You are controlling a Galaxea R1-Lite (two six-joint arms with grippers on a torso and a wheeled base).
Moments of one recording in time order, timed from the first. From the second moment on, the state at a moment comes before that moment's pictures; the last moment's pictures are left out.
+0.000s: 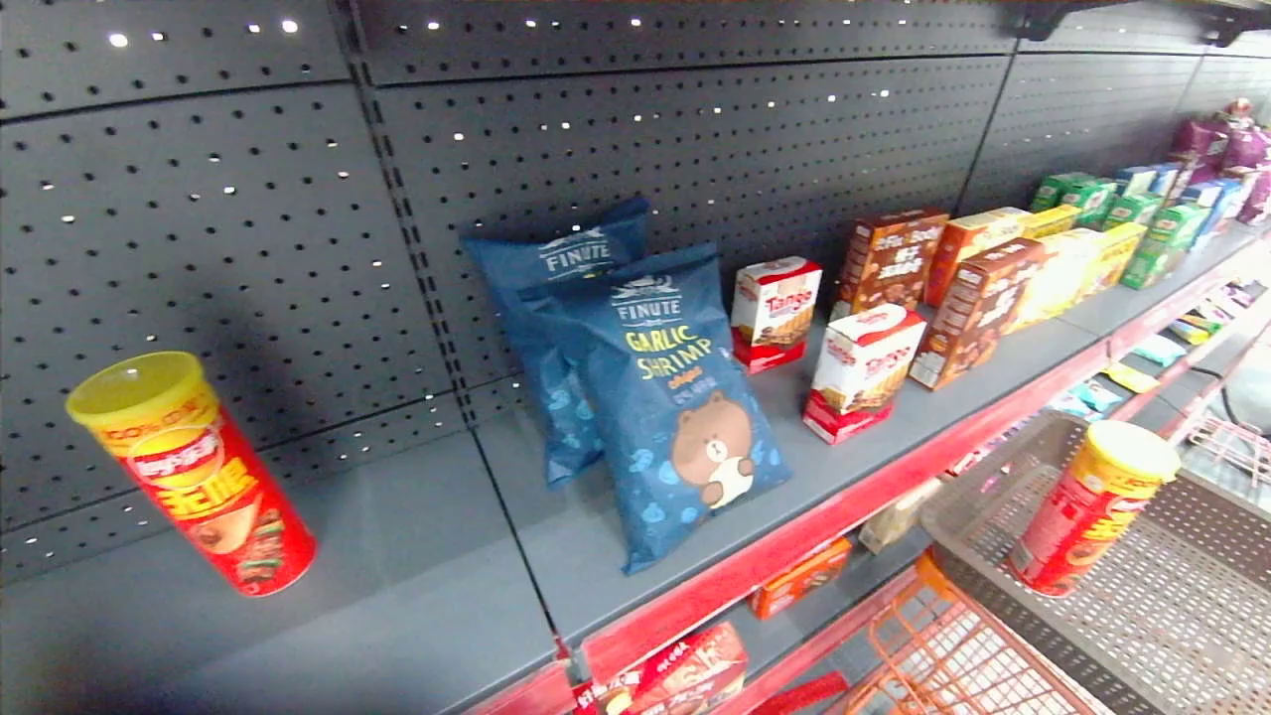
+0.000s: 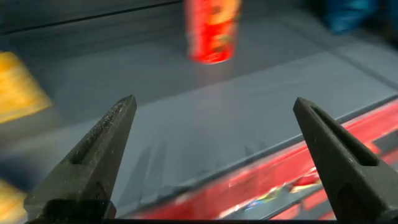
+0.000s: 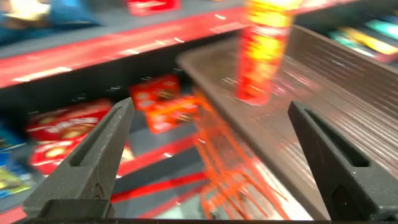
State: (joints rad) left arm 0.00 0.01 0.00 0.00 0.06 -0.02; right arm 0.00 0.00 0.00 0.00 0.02 -0.01
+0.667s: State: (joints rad) left arm 0.00 0.01 0.00 0.00 0.06 -0.02; right arm 0.00 0.00 0.00 0.00 0.02 -0.01
